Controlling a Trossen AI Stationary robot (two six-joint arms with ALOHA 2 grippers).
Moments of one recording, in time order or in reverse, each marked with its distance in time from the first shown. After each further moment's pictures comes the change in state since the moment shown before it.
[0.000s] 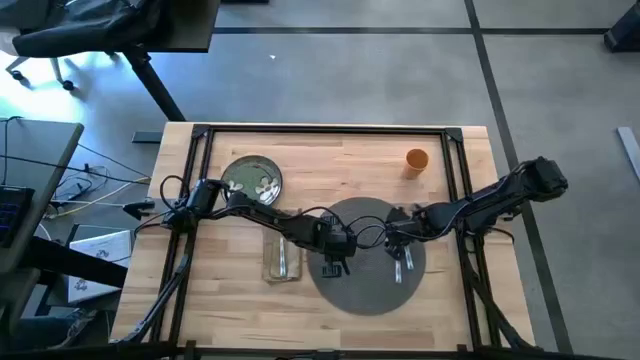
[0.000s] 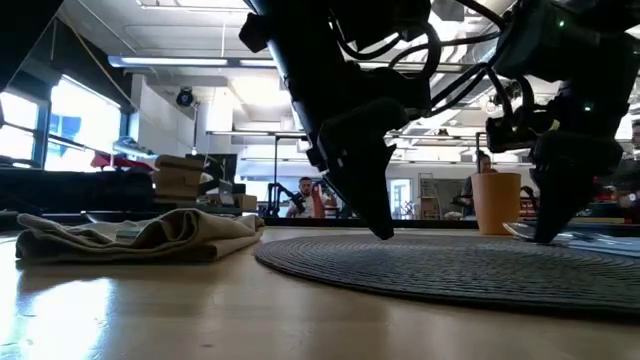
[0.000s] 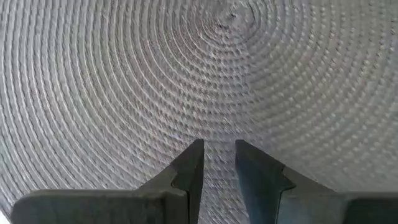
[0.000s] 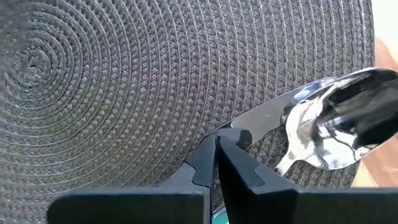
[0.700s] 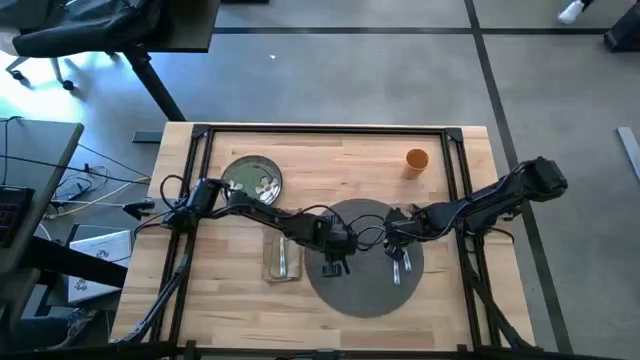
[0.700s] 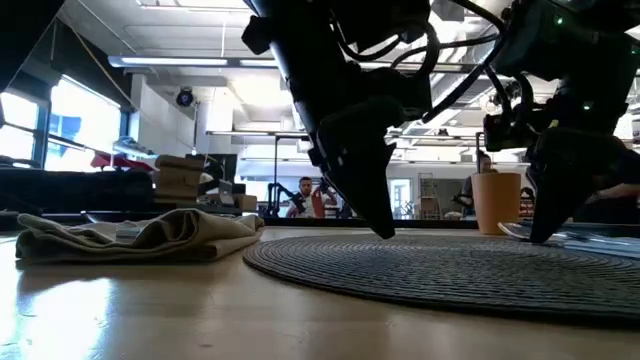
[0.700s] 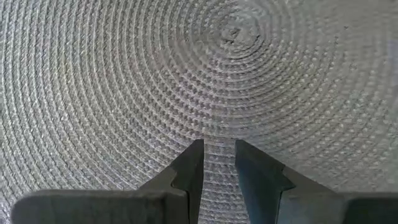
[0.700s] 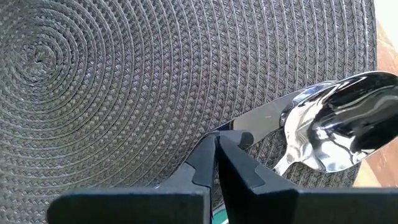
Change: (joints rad) left arm 0.014 0.000 0.002 -0.003 0.045 0.020; right arm 0.000 0.001 -0.001 0.025 -0.010 -0.032
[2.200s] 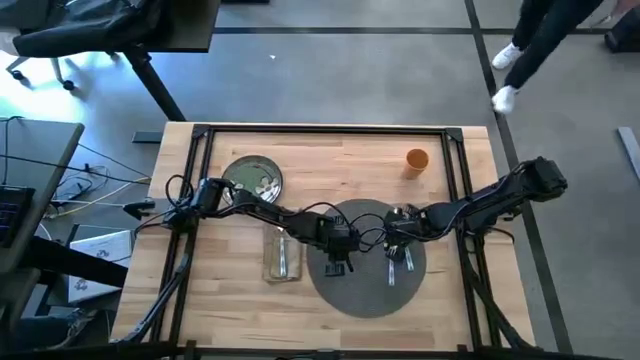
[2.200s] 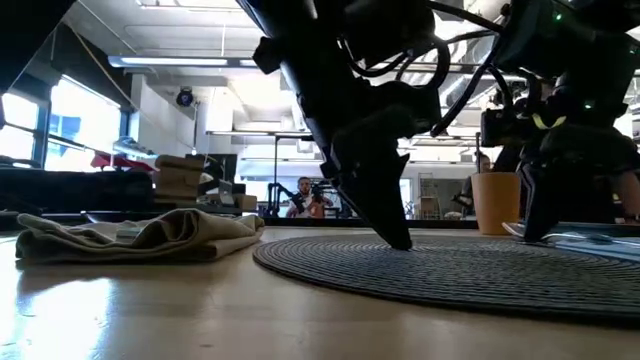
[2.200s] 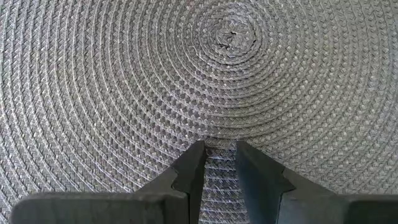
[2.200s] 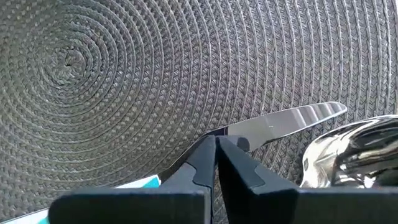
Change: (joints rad) left arm 0.023 0.045 0.000 0.077 0.057 0.019; right arm 0.000 0.000 -0.002 0.046 0.000 -0.125
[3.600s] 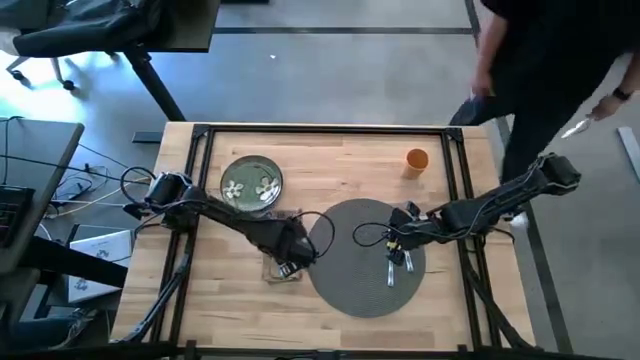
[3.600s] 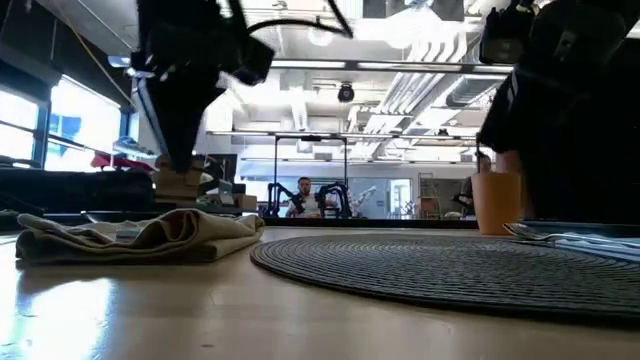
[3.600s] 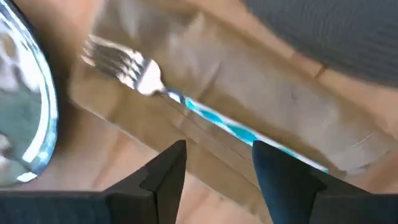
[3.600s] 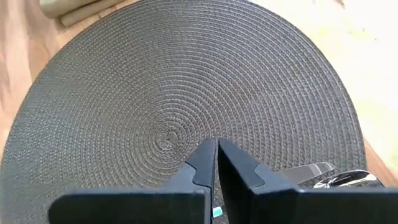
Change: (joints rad) left arm -0.189 -0.346 -0.196 -0.698 -0.140 -0.827; right arm 0.115 -0.182 0.132 -0.068 0.171 0.087
